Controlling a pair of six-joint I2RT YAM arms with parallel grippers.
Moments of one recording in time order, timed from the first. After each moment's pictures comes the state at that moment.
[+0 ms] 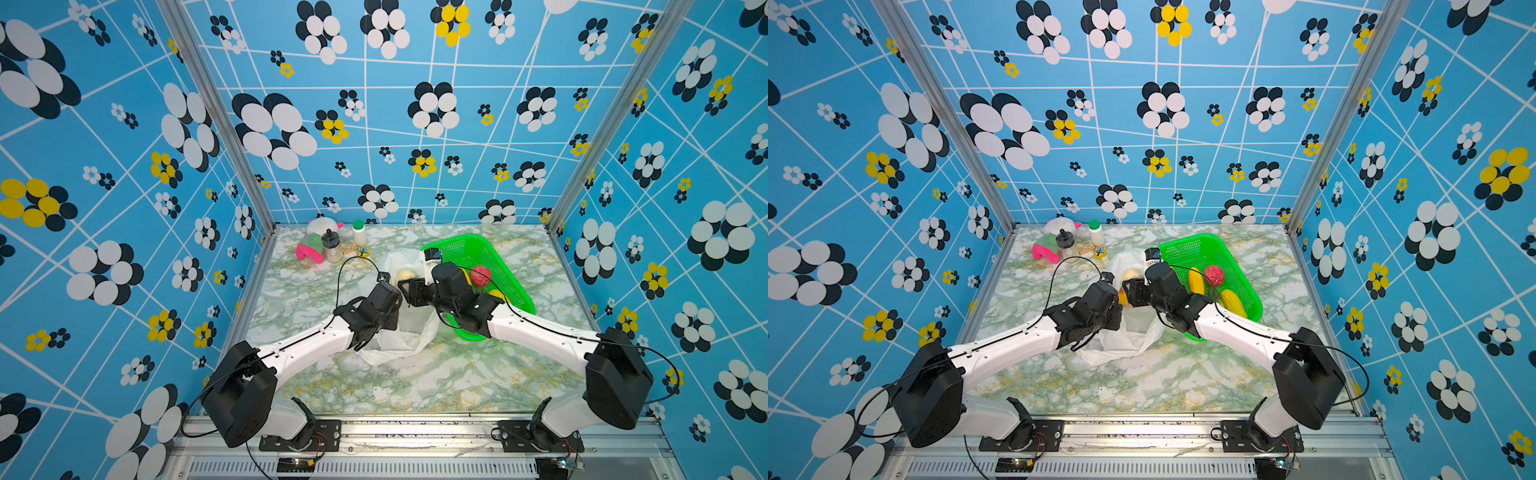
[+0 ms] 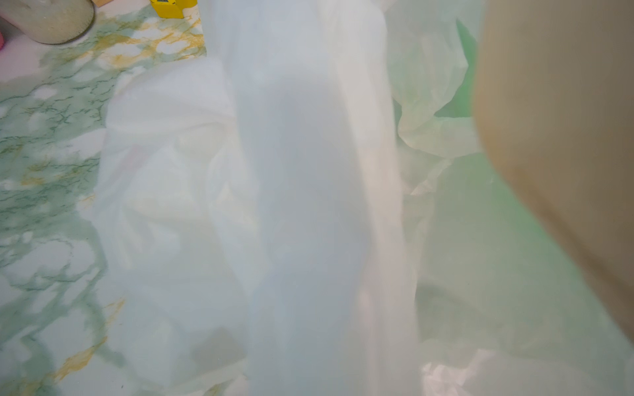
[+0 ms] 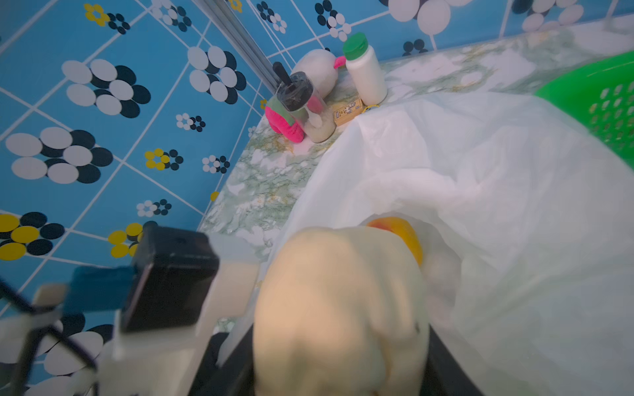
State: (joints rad) left arm -0.73 1.42 0.89 -0.35 -0.23 -0.46; right arm 0.80 1.47 1.02 0.00 0.05 0.57
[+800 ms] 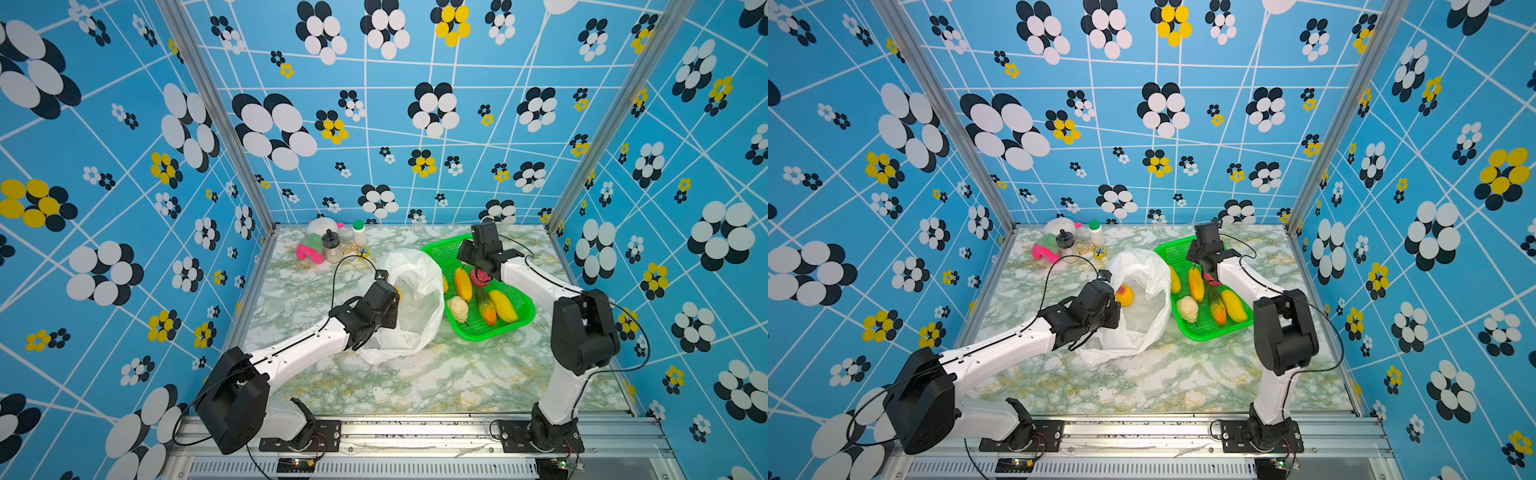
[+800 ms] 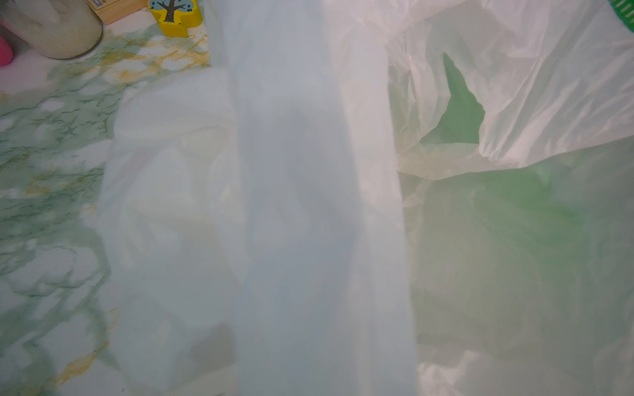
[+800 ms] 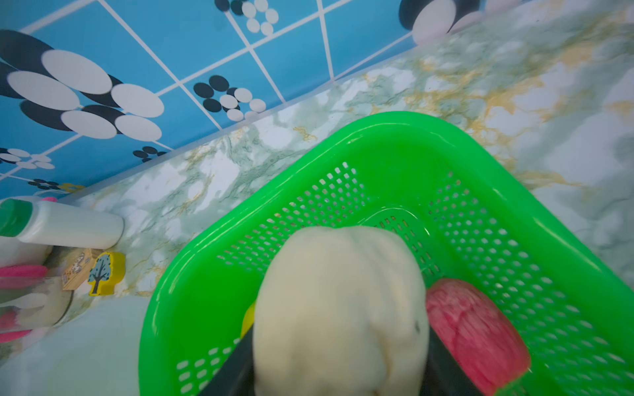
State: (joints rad) left arm -0.73 1.37 0.88 -0.34 -0.22 -0.46; right arm 0.32 1.93 1.48 -0.29 0.18 0.54
